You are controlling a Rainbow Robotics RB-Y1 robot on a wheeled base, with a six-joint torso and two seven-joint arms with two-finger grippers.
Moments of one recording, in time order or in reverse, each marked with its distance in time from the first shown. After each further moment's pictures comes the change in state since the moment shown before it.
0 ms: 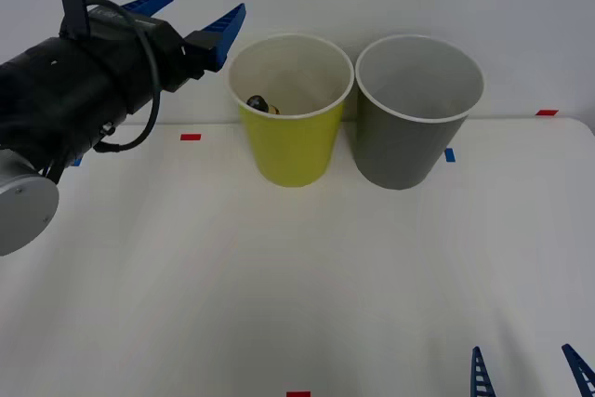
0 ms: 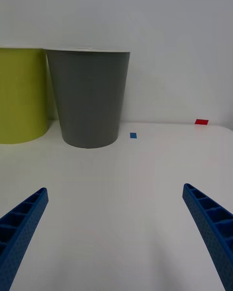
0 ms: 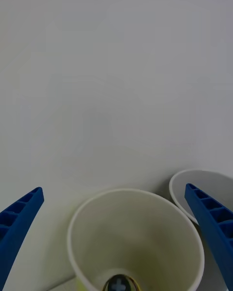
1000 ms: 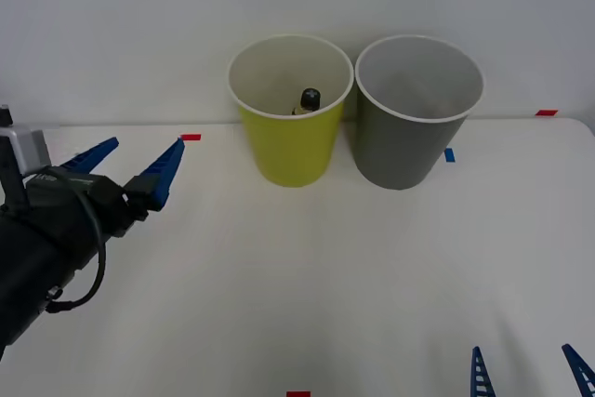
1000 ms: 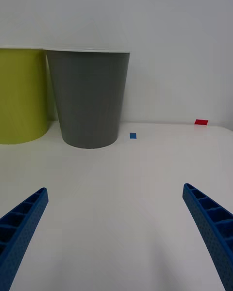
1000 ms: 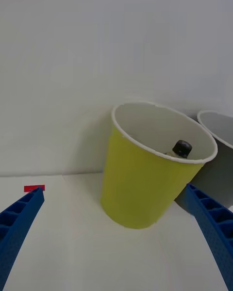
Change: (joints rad) right arm 0.000 0.000 0.000 0.000 0.000 0.000 0.000; left arm 0.651 -0.094 0.086 -0.214 -0.009 -0.175 -0.030
